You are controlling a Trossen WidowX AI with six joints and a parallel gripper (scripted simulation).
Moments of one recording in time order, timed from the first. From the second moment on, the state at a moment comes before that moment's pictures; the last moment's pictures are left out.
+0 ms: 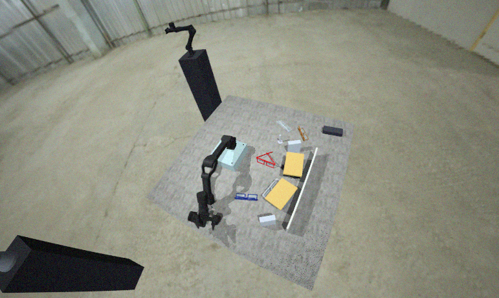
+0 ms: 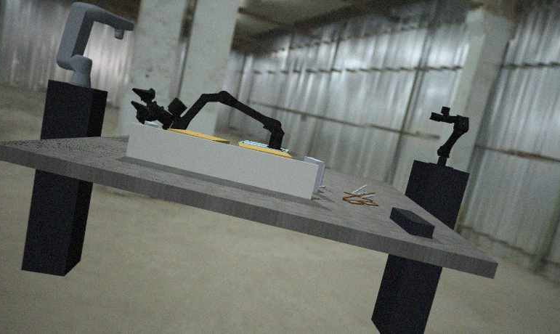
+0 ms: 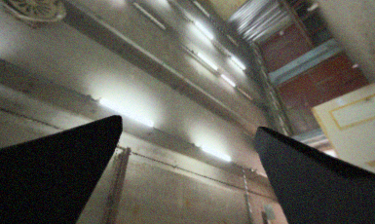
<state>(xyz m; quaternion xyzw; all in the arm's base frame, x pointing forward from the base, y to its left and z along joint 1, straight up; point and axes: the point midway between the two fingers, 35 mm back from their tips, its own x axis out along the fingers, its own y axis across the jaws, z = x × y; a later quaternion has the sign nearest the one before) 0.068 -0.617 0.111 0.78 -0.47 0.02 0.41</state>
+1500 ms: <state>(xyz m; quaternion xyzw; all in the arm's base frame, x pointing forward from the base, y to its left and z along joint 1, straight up) 0.474 -0.449 0.145 0.91 -0.18 -0.18 0.32</state>
